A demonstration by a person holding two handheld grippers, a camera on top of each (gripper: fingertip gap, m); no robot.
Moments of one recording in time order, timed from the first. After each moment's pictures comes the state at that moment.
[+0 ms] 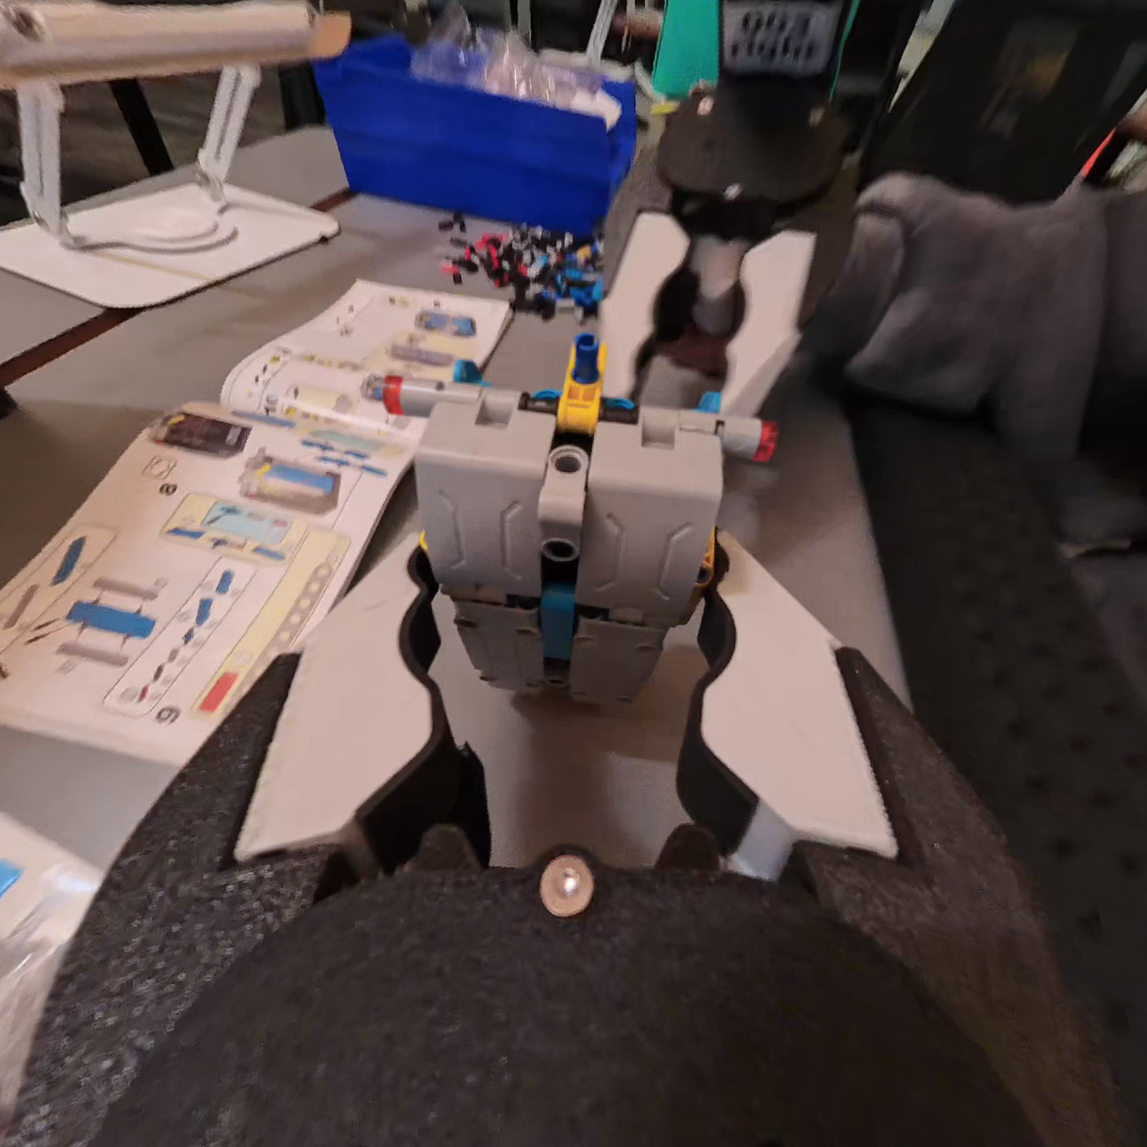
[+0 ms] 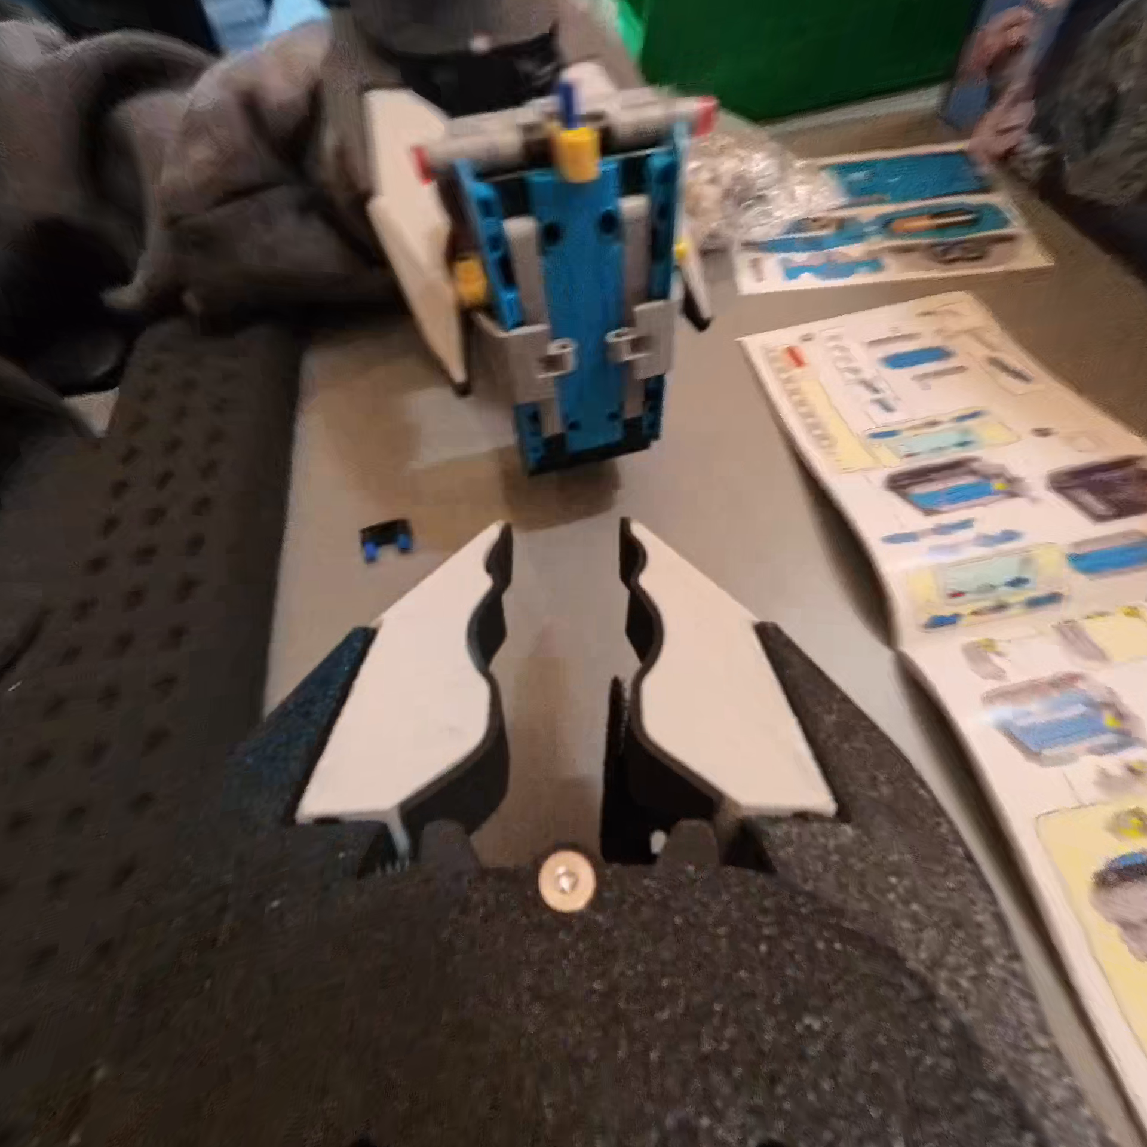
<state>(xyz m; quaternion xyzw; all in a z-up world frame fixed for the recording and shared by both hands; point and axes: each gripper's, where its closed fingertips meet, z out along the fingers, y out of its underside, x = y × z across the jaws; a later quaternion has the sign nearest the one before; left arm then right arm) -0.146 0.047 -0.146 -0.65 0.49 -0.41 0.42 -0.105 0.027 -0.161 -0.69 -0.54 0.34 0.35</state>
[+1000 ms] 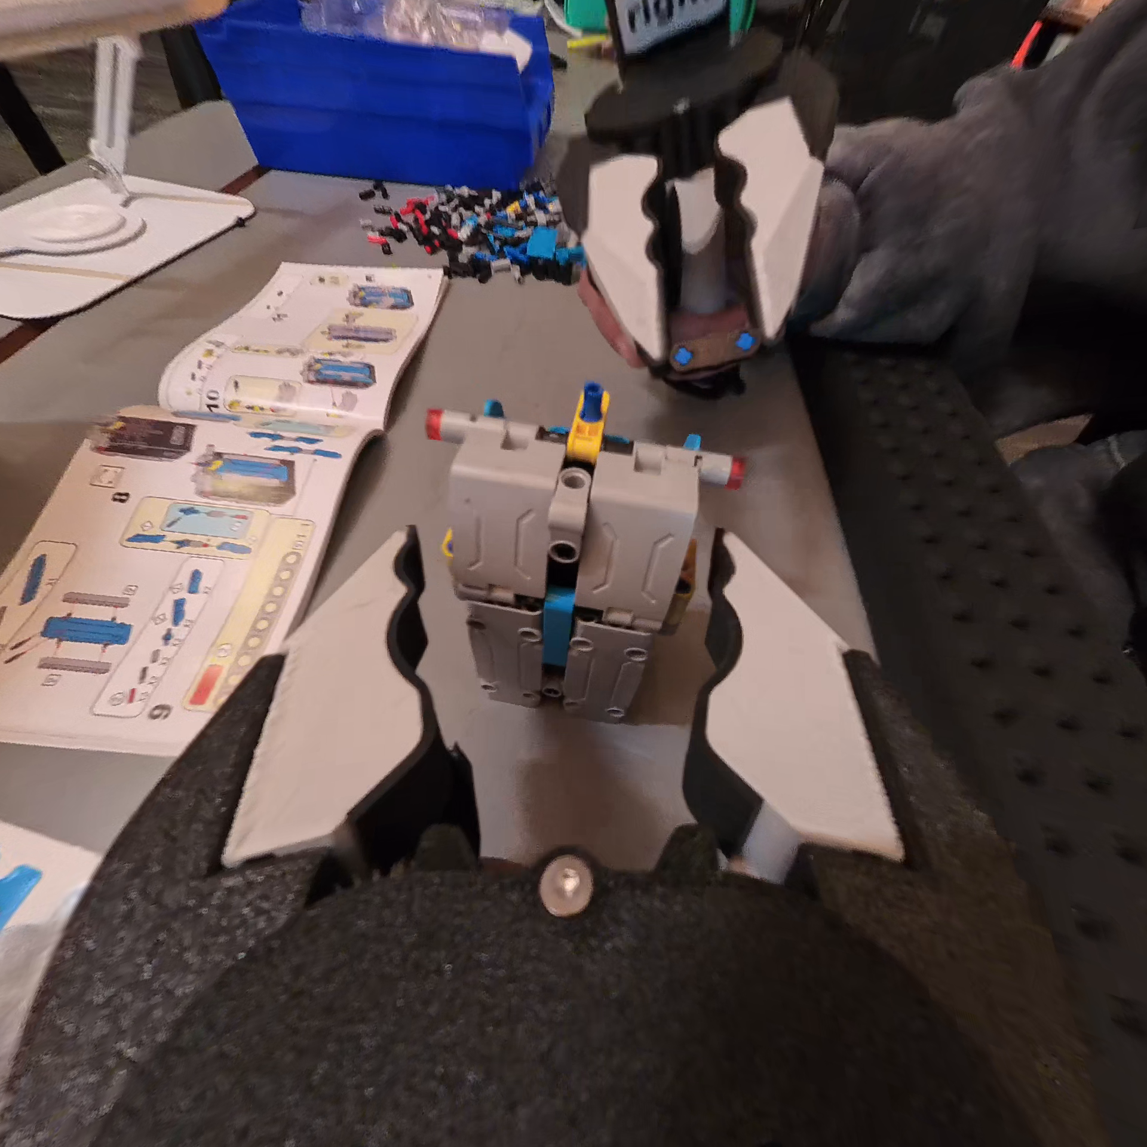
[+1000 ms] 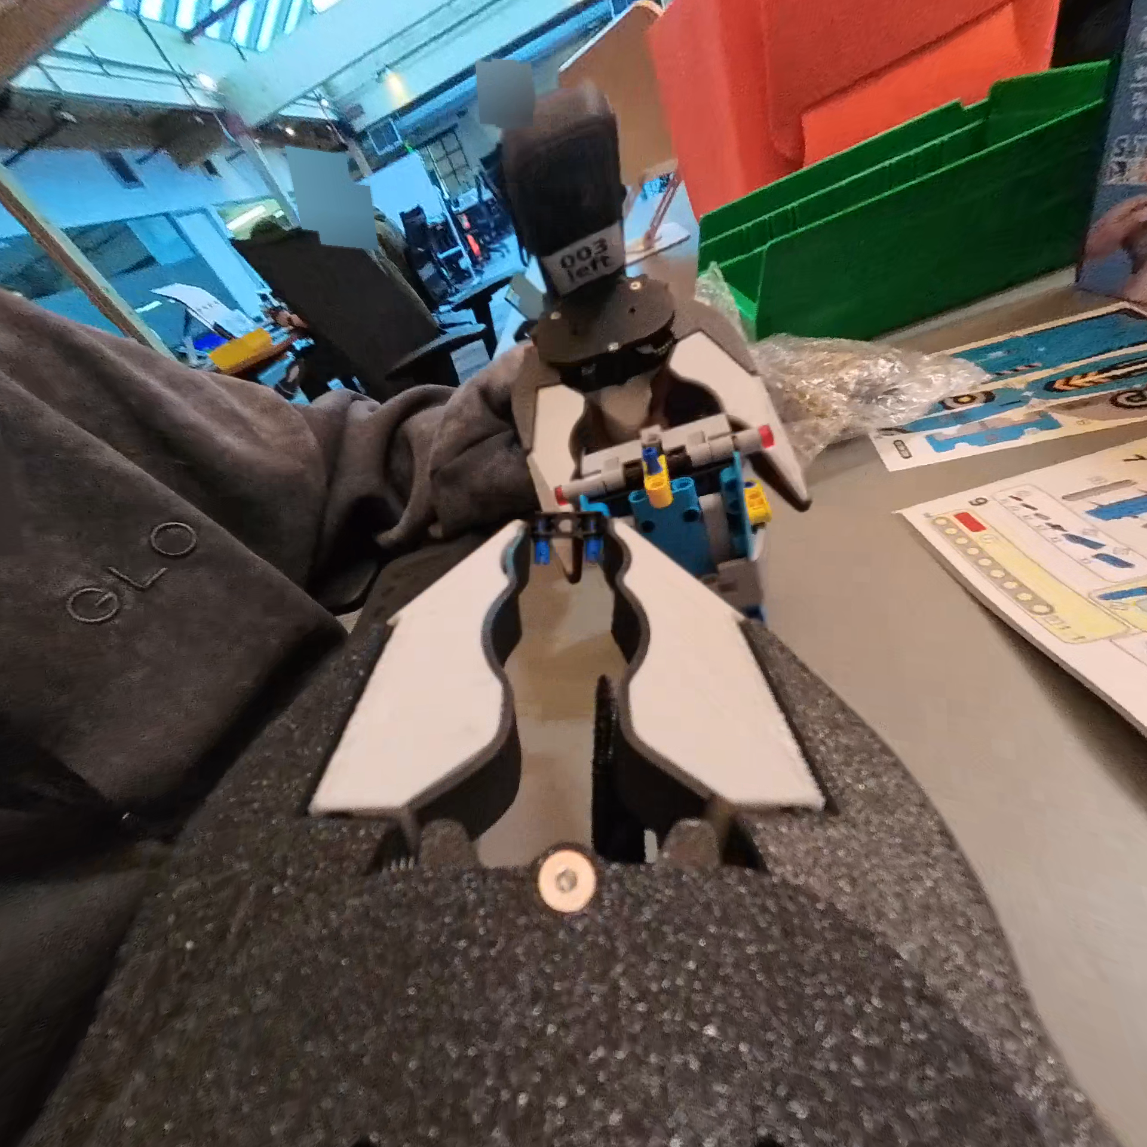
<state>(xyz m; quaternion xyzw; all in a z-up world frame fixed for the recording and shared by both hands) -0.161 0.029 -0.151 -0.62 0.55 -0.40 0.39 -0.148 -0.003 -0.106 -0.61 -0.43 0.55 0.37</state>
